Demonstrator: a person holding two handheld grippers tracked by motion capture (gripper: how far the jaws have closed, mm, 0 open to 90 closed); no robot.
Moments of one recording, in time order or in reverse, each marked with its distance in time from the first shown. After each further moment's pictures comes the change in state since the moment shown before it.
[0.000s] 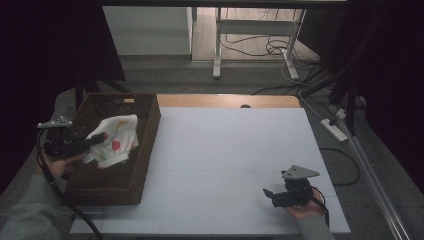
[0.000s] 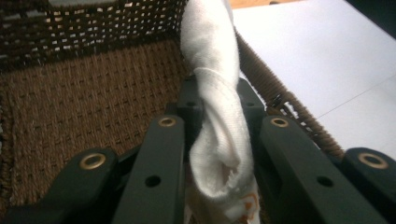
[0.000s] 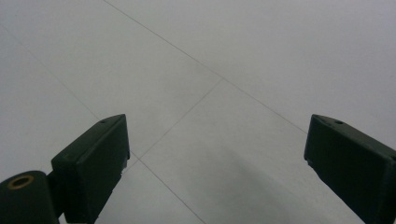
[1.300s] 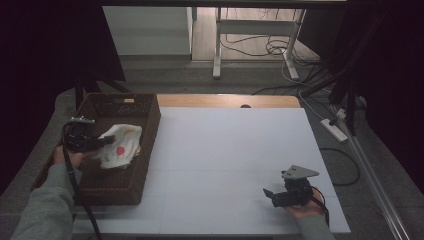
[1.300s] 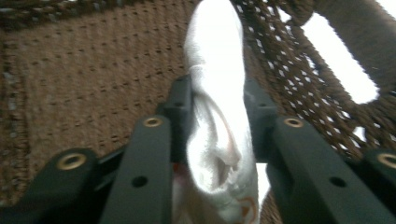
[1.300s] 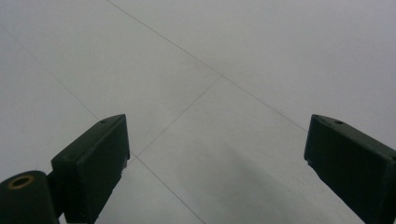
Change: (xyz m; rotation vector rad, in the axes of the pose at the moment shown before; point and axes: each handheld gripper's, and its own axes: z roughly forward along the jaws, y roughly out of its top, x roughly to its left) left arm 0.023 0.003 0.059 0.181 0.140 -0.006; right arm -0.001 0.000 0.001 0.011 -0.002 -0.004
